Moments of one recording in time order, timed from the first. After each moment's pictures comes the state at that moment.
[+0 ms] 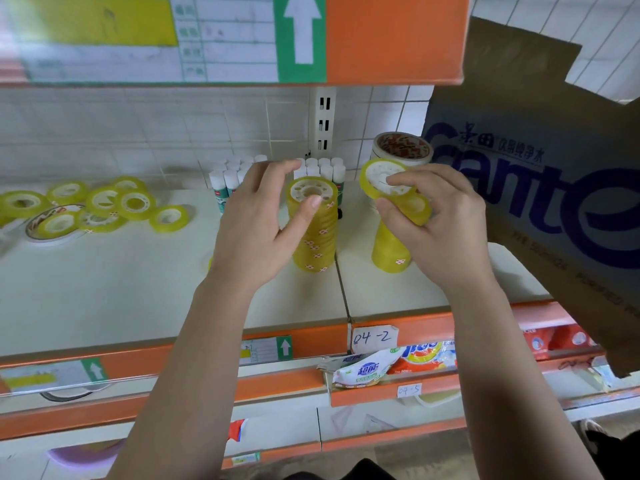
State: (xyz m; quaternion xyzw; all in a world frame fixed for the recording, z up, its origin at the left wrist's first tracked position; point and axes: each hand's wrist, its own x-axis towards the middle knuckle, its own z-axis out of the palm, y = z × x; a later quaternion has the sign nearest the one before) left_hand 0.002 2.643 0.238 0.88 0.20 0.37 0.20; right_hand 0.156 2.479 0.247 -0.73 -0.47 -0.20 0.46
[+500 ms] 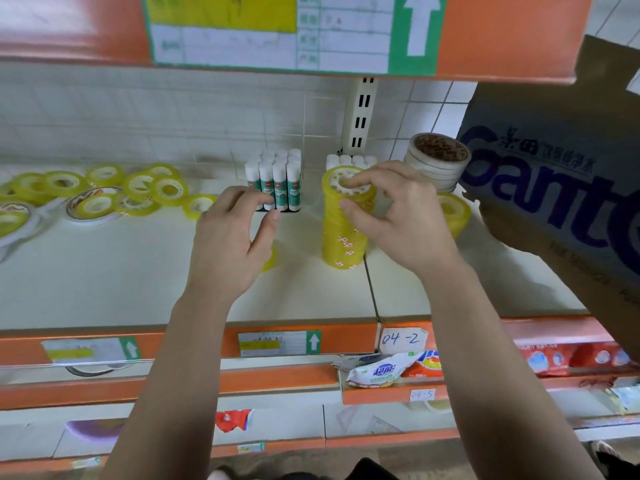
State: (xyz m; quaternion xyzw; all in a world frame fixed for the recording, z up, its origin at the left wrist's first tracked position) left_hand -0.051 2.682 0.204 0.87 0.27 0.38 0.17; right_hand 0.130 2.543 0.245 -0.71 -0.55 -0.10 0.42
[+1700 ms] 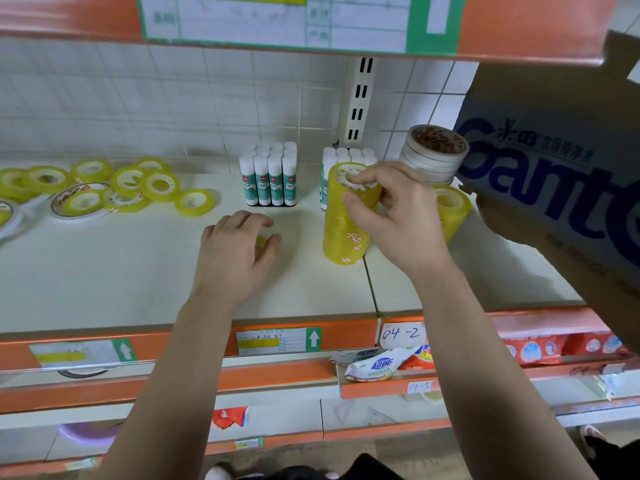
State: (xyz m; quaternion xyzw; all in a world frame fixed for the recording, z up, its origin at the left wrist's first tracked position) left_hand -0.049 2.690 0.170 0.90 0.32 0.25 0.12; right_hand 0.126 2.546 0.231 -0.72 -0.48 -0.06 0.50
